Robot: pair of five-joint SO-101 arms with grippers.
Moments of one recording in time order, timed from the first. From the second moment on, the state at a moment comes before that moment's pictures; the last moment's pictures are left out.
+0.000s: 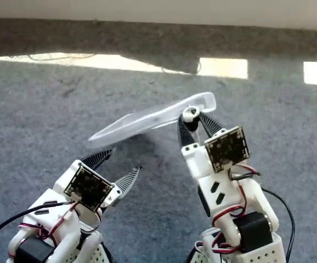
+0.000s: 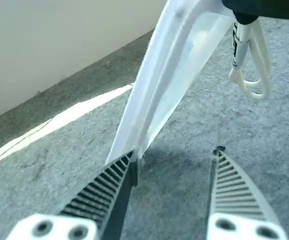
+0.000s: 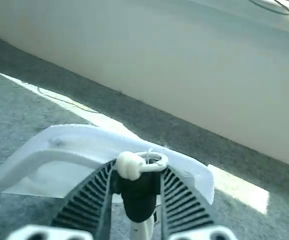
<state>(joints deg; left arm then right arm) 21.3 -103.9 62.9 74.1 -10.5 -23.8 -85.5 58.0 43.1 14.5</state>
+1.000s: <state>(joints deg) 27.6 -103.9 66.8 63.4 -10.3 -40.5 -92.7 57.8 56.0 17.7</state>
